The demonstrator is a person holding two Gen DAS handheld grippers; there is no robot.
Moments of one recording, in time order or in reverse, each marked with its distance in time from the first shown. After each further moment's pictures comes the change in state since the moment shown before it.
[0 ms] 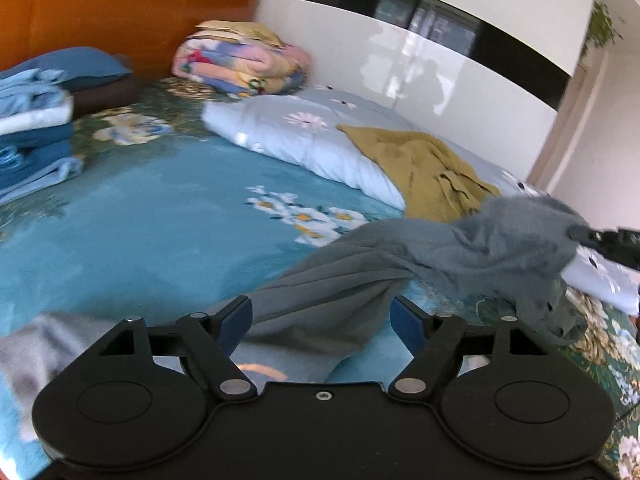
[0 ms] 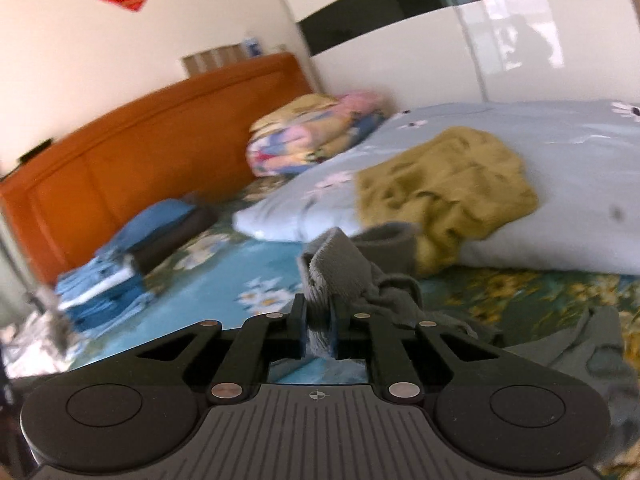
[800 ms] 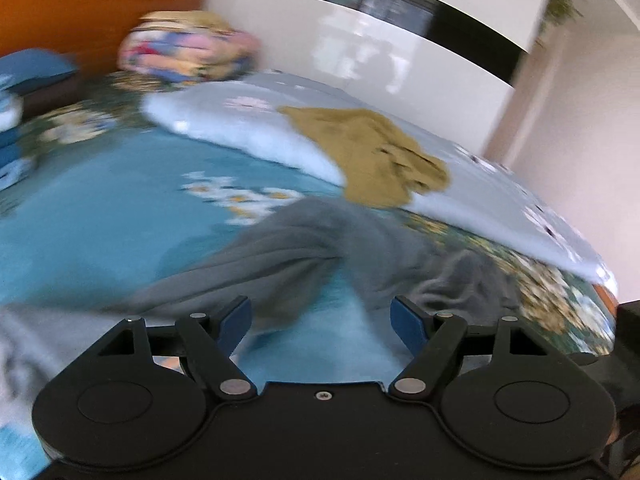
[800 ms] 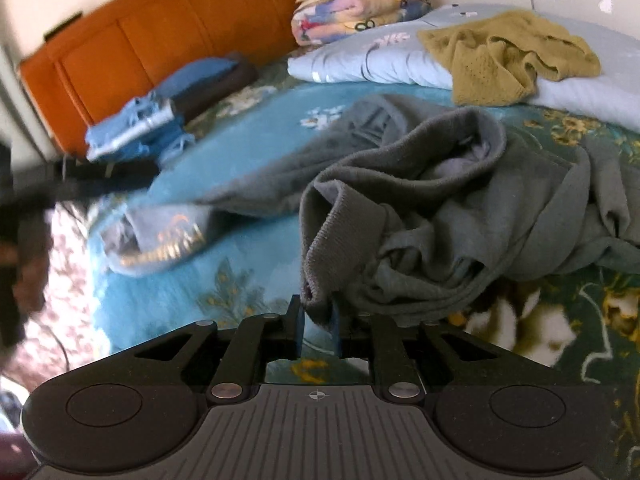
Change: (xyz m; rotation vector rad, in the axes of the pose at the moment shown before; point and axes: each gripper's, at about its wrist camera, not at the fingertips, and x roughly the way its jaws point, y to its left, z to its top) left arm 0.017 -0.063 -0.001 0.115 0.079 -0.177; right arm 0.017 0.080 -0.133 -0.092 0.324 0.013
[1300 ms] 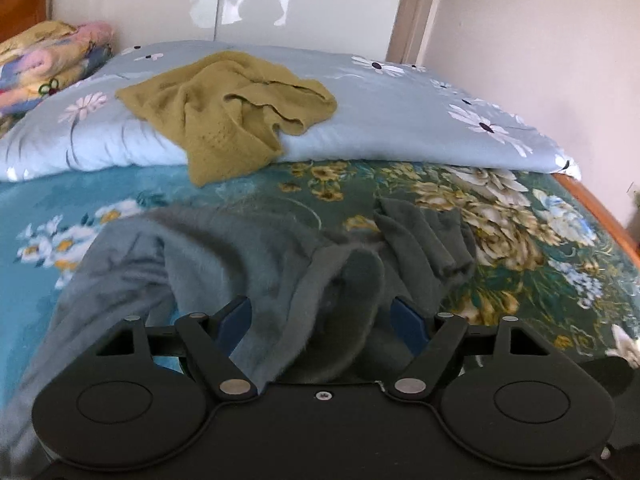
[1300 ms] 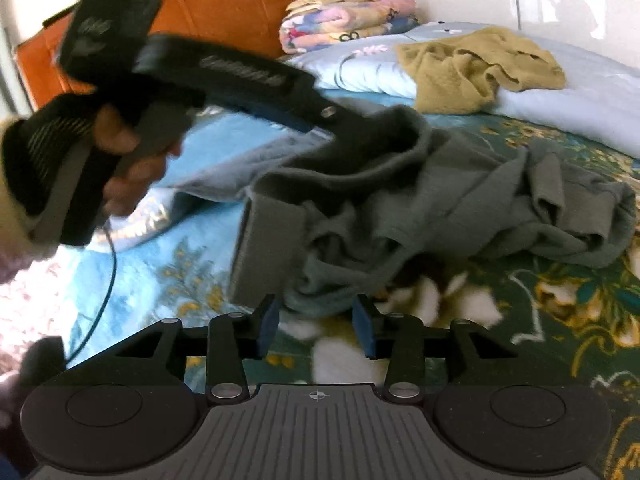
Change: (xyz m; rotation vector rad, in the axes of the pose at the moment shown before) left arm 0.151 -0.106 0.025 0.310 0.183 -0.128; right arm -0.028 -0.032 -0.027 -0.044 -0.039 -0.084
